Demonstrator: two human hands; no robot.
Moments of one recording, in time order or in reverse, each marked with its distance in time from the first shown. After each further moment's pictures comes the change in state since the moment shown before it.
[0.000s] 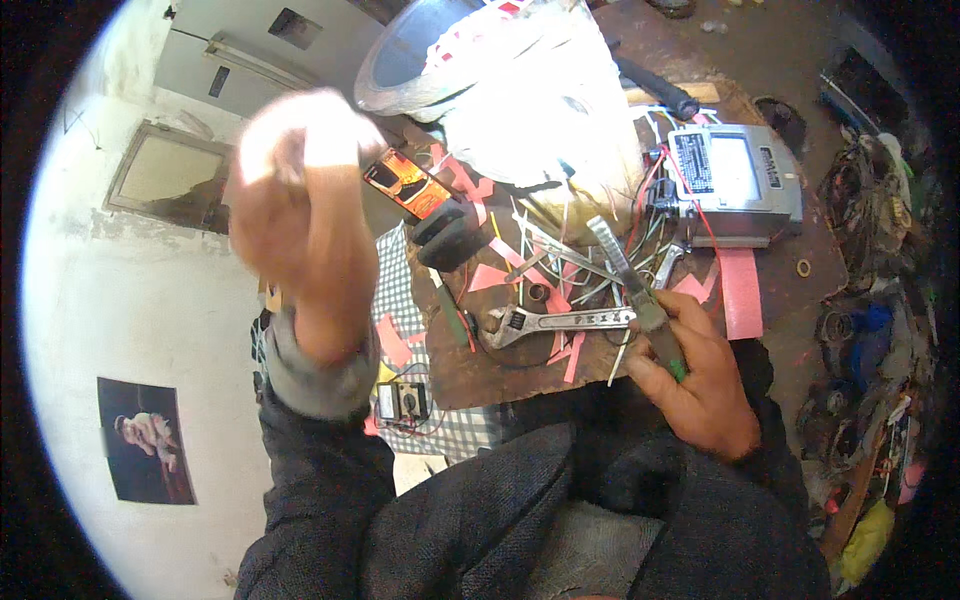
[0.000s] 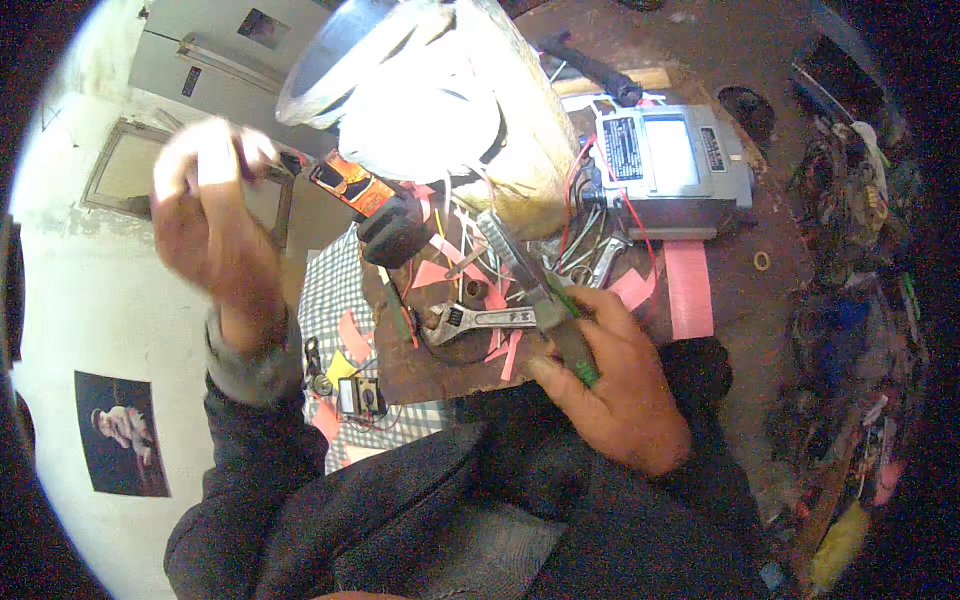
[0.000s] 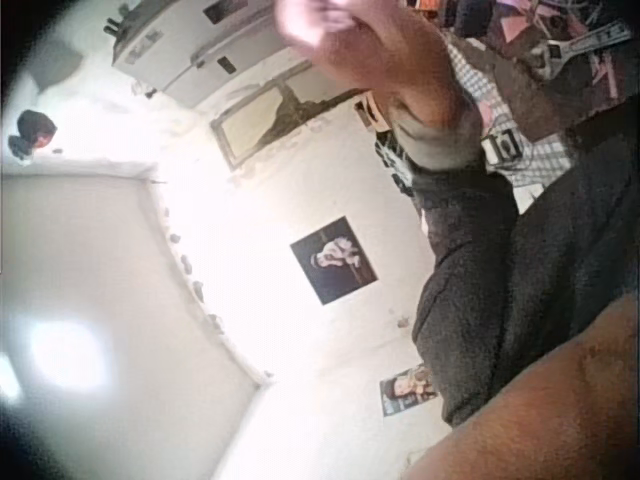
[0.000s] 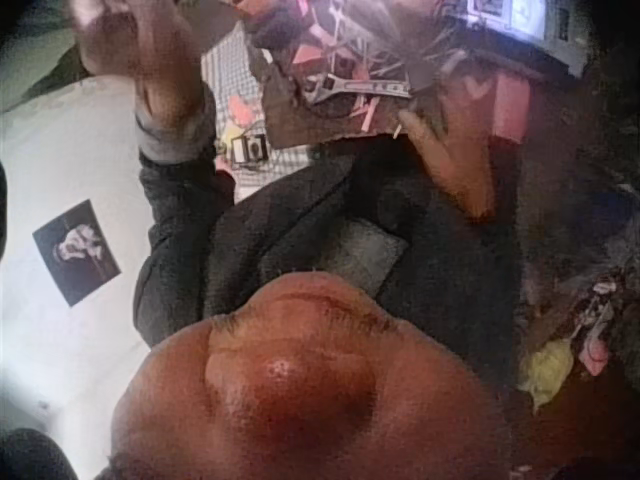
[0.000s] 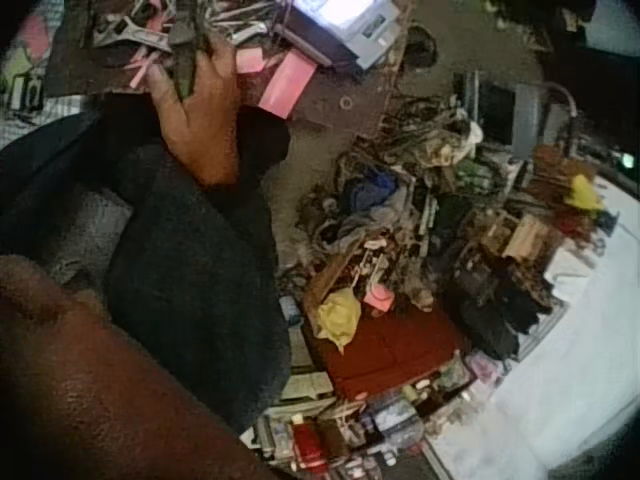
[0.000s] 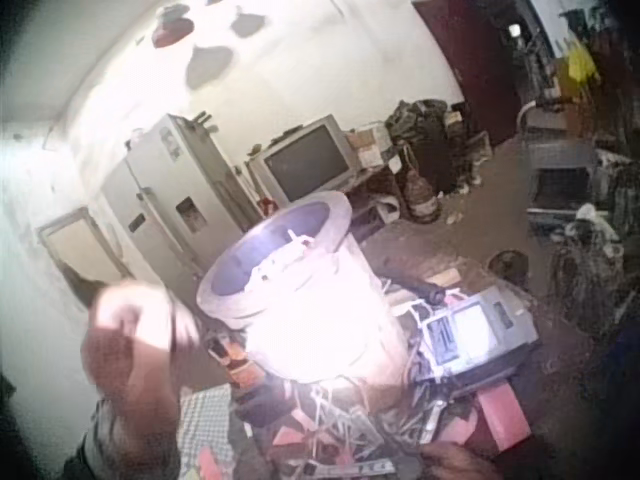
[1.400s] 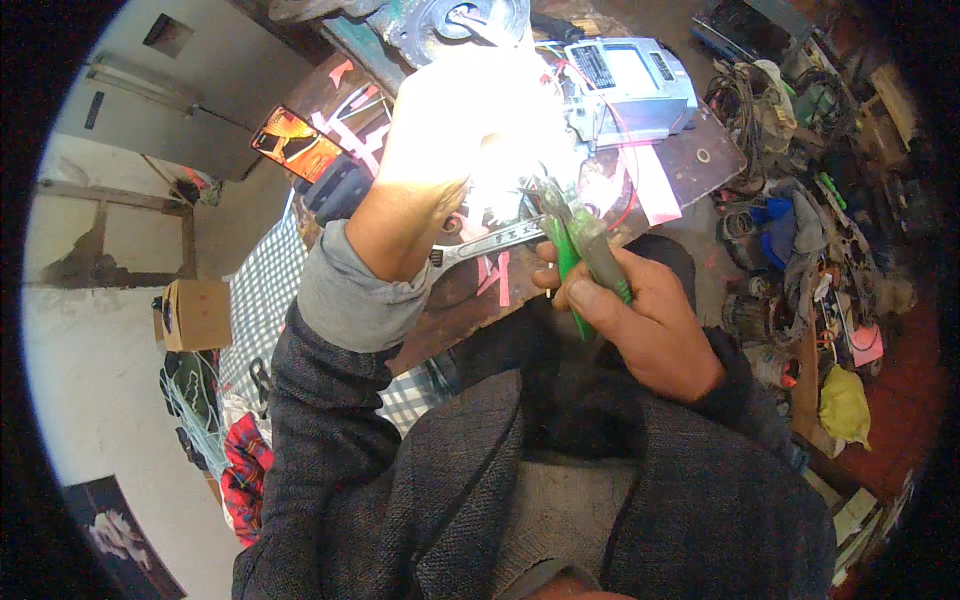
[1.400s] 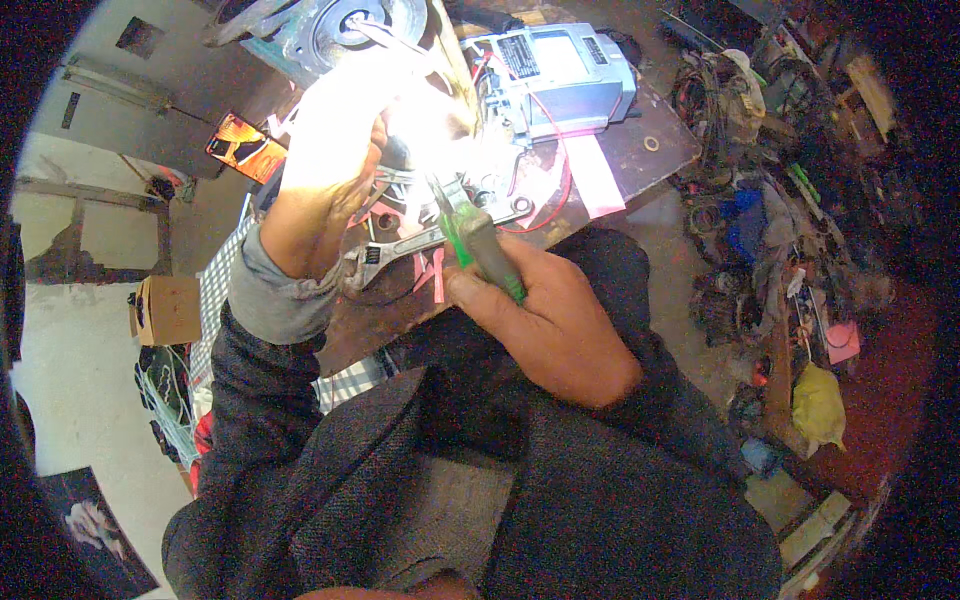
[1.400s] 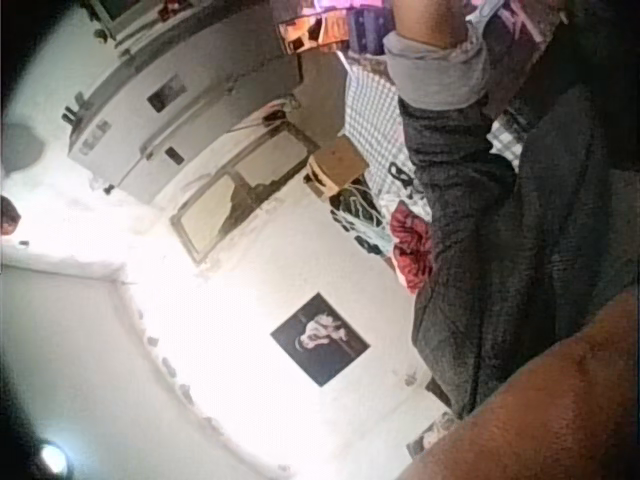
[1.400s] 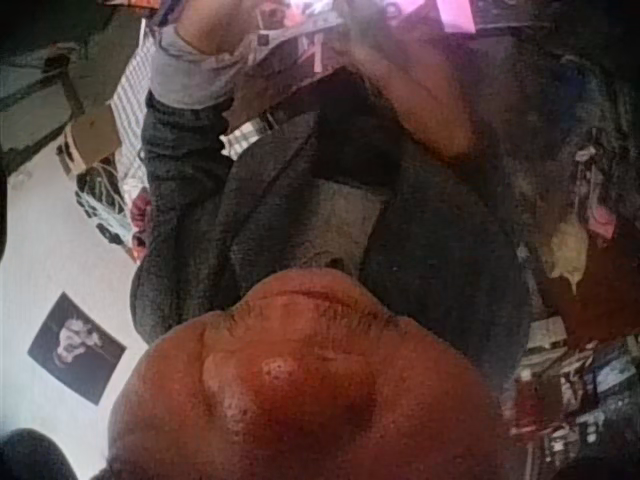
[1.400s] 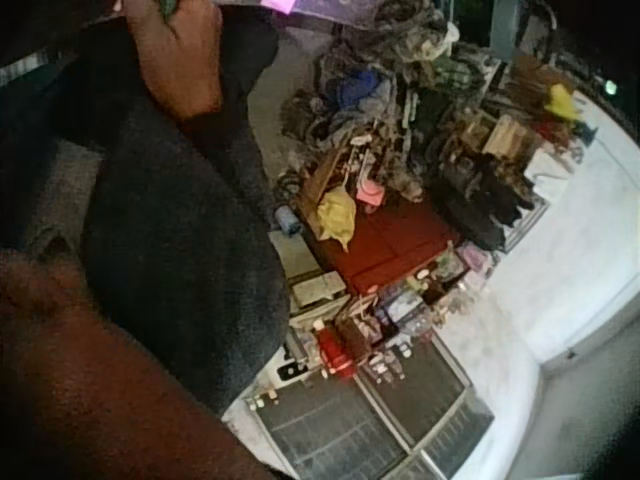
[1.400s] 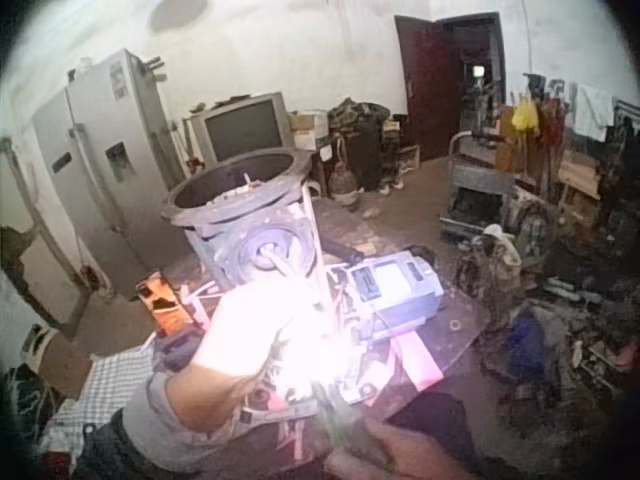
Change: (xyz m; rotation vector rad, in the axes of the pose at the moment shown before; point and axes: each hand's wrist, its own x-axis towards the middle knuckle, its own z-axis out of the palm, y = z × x) left_hand -0.095 -0.041 0.082 -0.897 -0.399 -0.284; right_hand -0.044 -0.057 0.055 0.248 0.055 0.304
